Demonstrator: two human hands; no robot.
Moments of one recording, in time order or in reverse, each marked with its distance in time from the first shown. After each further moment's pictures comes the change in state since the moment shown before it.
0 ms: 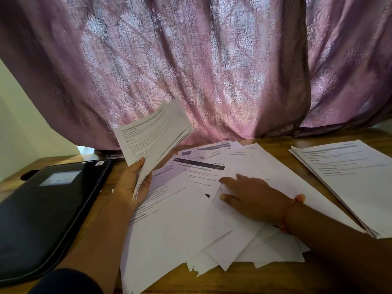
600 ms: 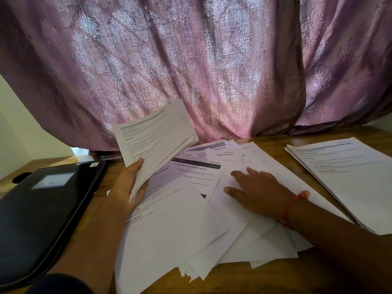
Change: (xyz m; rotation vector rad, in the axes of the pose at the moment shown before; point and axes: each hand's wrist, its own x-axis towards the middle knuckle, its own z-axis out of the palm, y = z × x) left_hand 0.003 -0.002 -0.001 0.110 0.033 -0.044; right_hand -0.004 0.011 -0.009 -0.055 0.039 0.142
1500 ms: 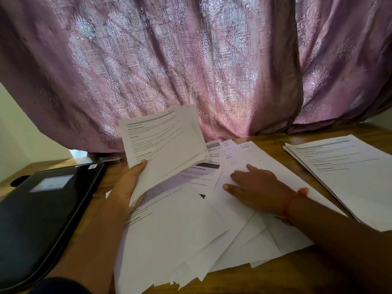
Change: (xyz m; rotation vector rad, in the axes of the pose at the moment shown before) left_hand 0.008 -0.006 0.001 0.180 -0.051 0.023; right_hand 0.006 0.008 0.002 0.022 -0.020 -0.027
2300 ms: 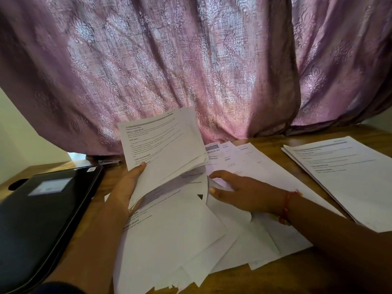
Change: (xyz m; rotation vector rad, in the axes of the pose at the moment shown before) left_hand 0.006 0.000 -0.007 -0.018 -0.025 -0.028; right_hand -0.011 -0.022 -0.015 0.430 -0.093 -0.155
